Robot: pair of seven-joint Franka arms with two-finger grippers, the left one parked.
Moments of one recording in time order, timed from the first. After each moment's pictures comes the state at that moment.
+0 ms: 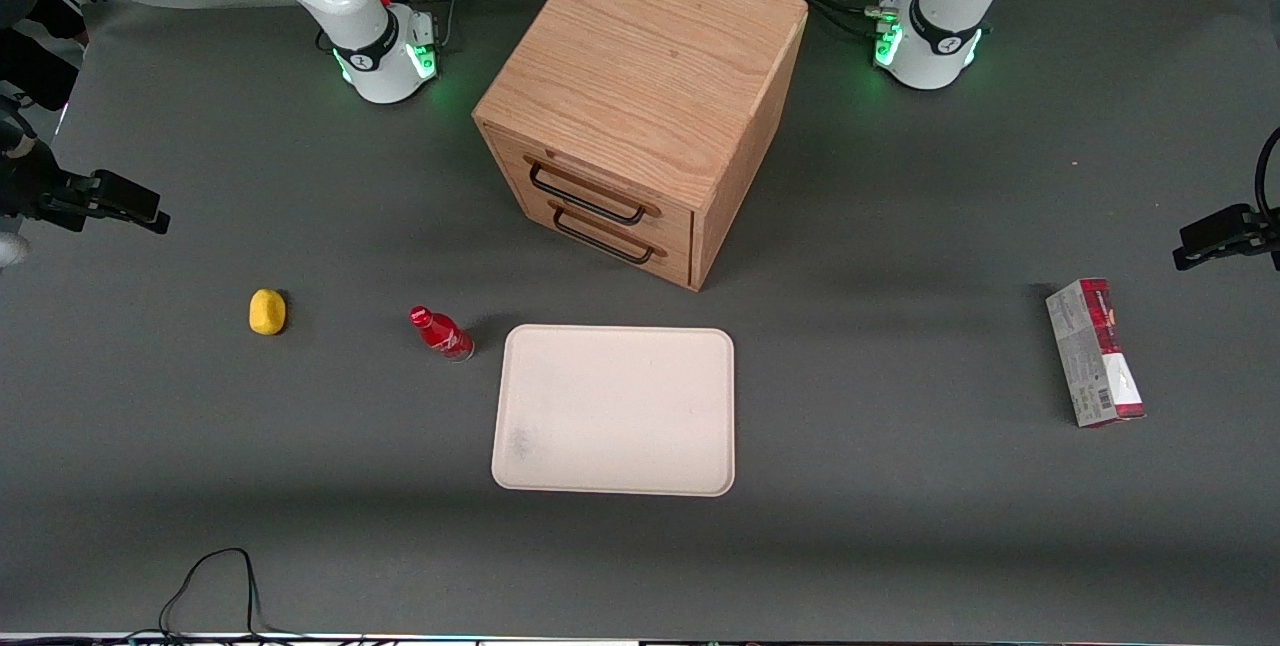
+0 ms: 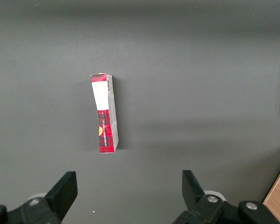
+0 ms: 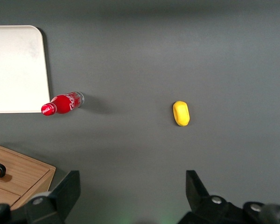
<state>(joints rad) 0.01 0.03 -0.04 -1.54 -0.02 1.51 0.03</state>
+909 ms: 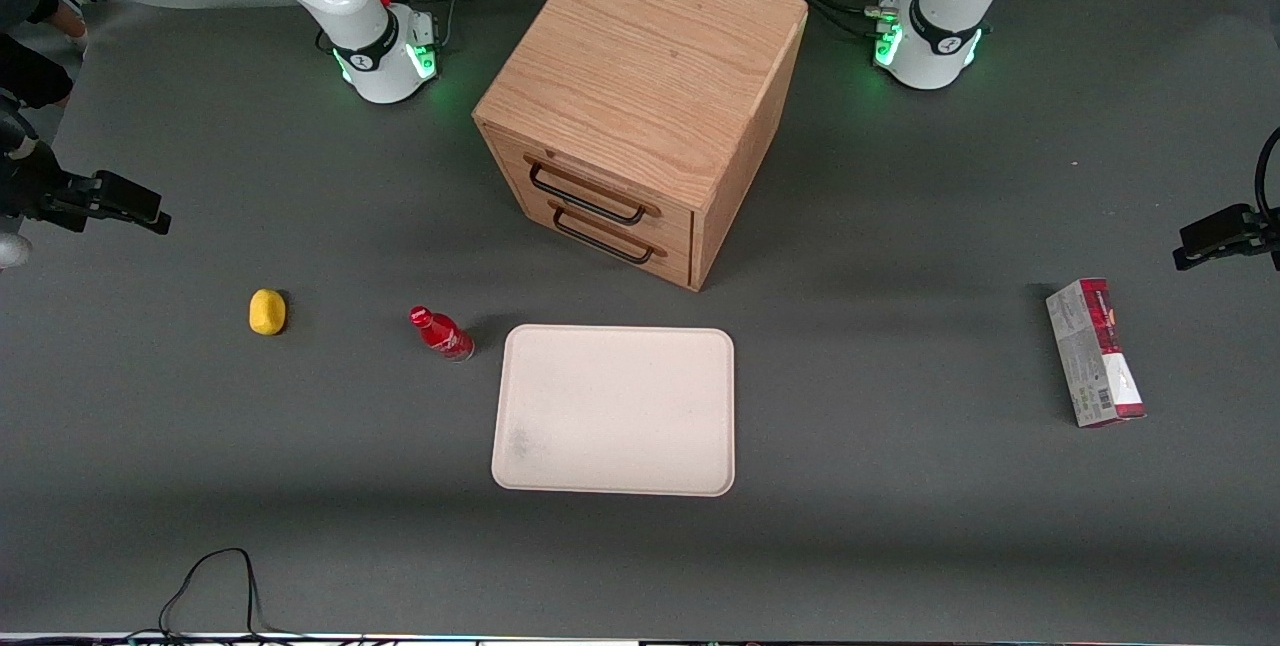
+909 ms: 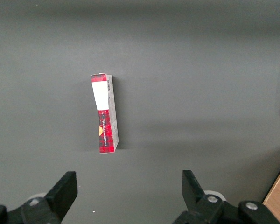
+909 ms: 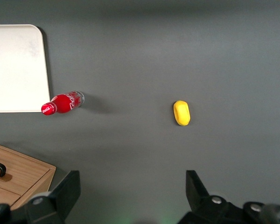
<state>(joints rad) 0.01 0.03 -0.04 -1.54 -0.01 1.51 0.03</state>
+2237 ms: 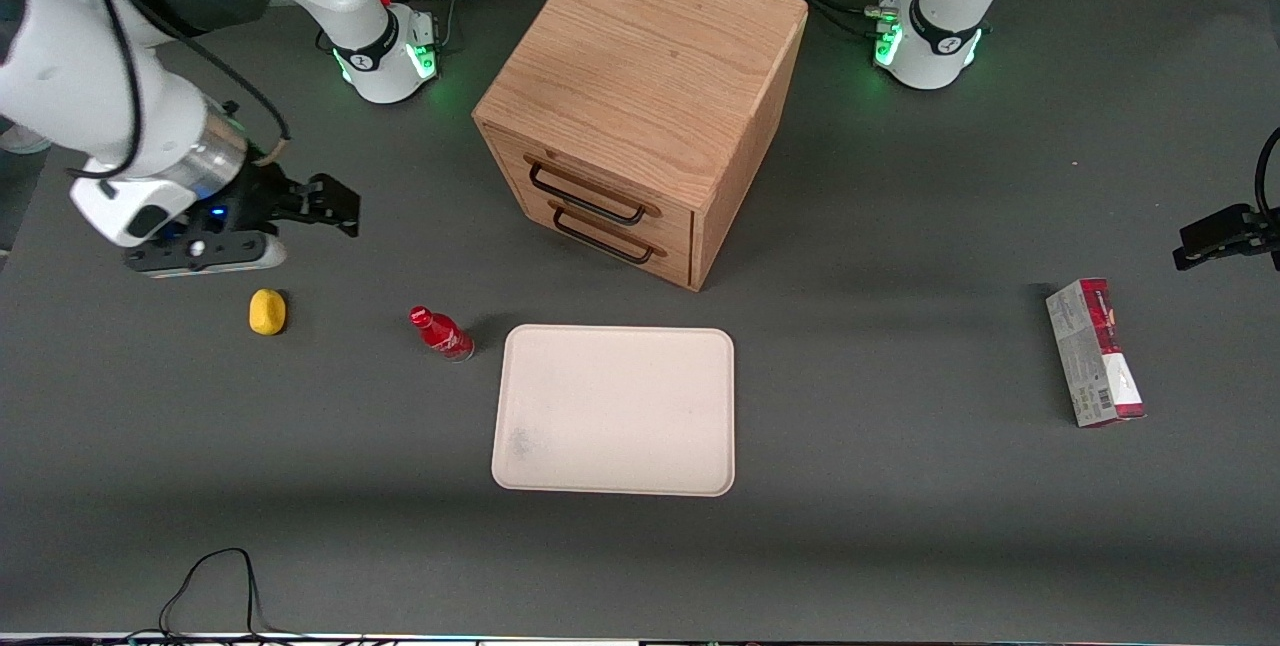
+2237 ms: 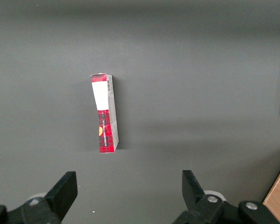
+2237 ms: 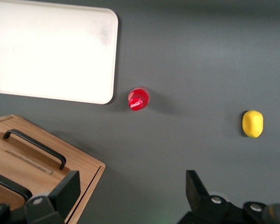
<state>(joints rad) 0.33 0.08 -0.04 -1.60 0.04 1.61 0.24</state>
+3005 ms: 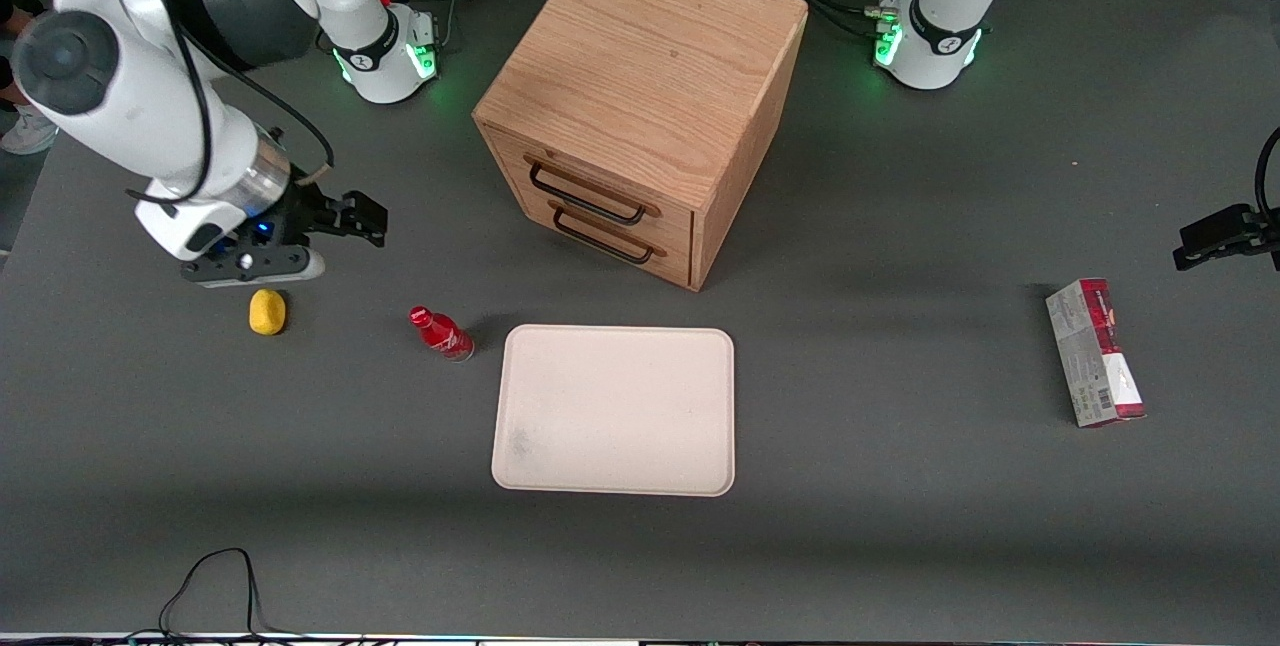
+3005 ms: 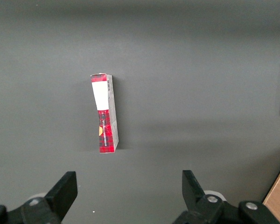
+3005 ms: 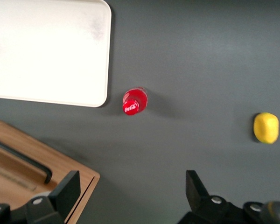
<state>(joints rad) 0.33 0.05 -0.05 -1.83 0.04 1.83 0.24</state>
